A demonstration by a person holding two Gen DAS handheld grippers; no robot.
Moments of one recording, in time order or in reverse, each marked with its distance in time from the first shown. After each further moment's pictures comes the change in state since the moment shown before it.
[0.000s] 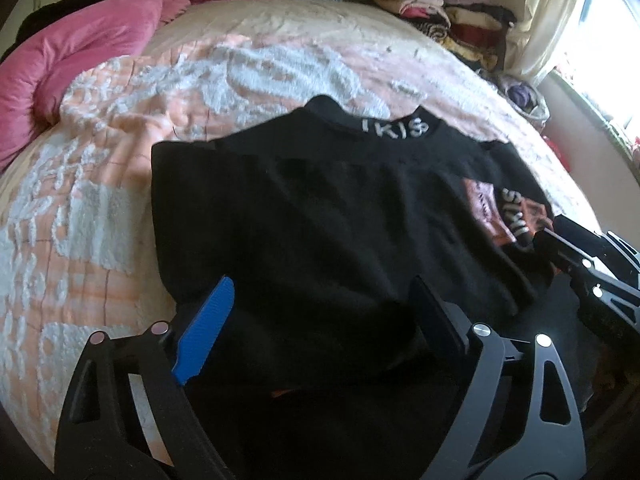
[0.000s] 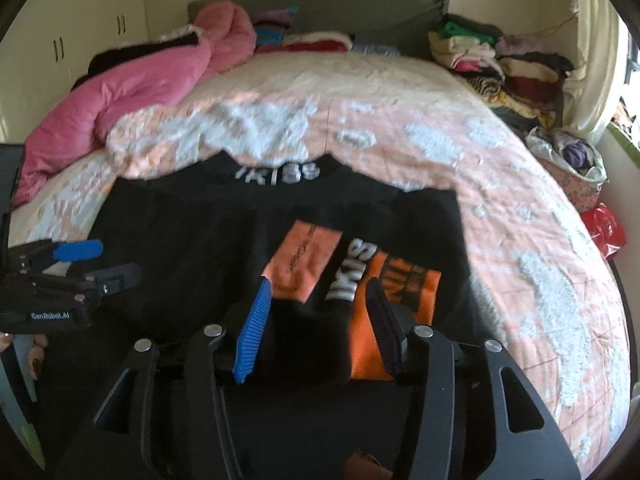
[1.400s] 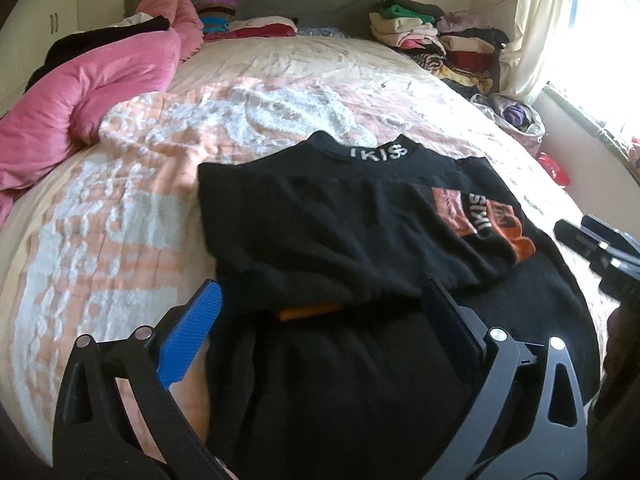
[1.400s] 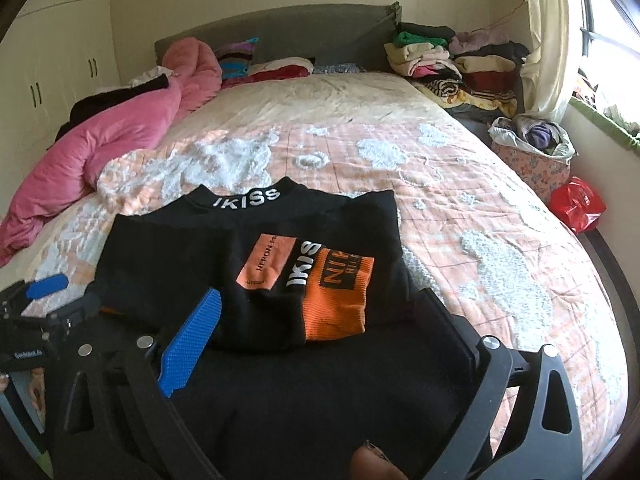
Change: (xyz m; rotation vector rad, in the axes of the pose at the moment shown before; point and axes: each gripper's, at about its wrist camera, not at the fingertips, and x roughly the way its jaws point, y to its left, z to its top) left arm -0.069 -0.011 -0.034 0.014 -0.138 0.050; right arm -0.070 -0.026 -0.017 0.139 -0.121 -0.059
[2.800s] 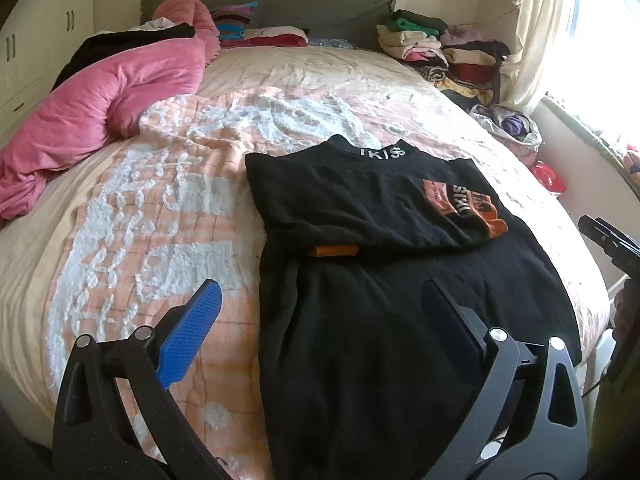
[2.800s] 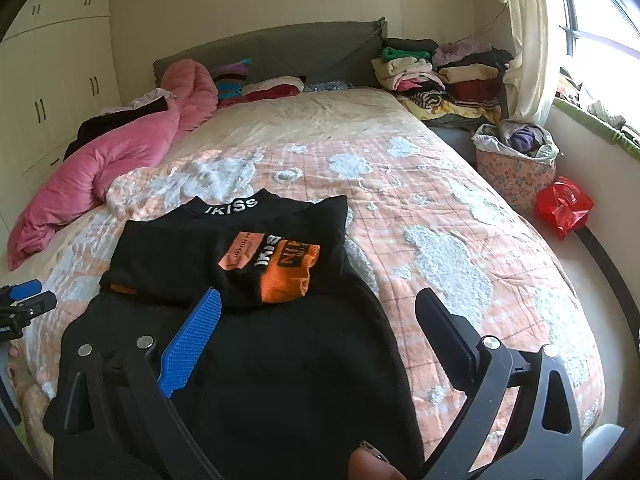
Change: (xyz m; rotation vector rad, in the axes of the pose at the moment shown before) left arm -0.078 0.014 -0.035 -0.027 -0.033 0.008; right arm -0.078 -0.050 -0.025 0.023 -0.056 -0.002
